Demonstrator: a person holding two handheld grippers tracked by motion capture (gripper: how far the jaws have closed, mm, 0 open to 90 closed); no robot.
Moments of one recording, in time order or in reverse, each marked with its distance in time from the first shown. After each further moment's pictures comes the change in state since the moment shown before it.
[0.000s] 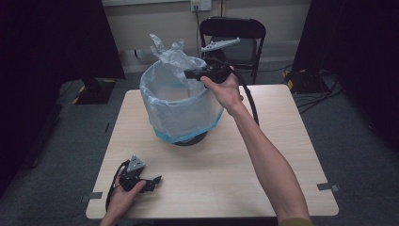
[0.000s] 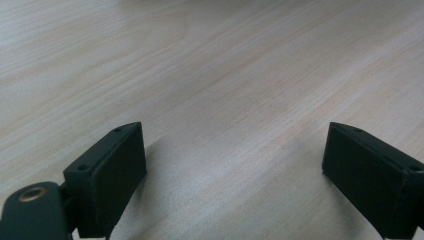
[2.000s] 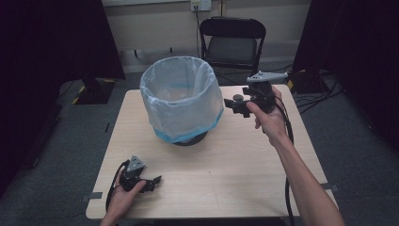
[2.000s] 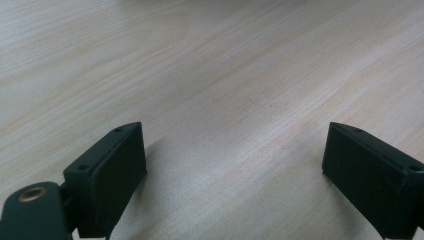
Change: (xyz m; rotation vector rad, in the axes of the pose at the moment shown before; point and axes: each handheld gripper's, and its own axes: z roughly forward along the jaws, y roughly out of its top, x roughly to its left) left arm 0.000 0.000 0.000 0.003 0.000 0.004; right arm -0.012 -0.098 -0.098 0.057 -0.302 0.081
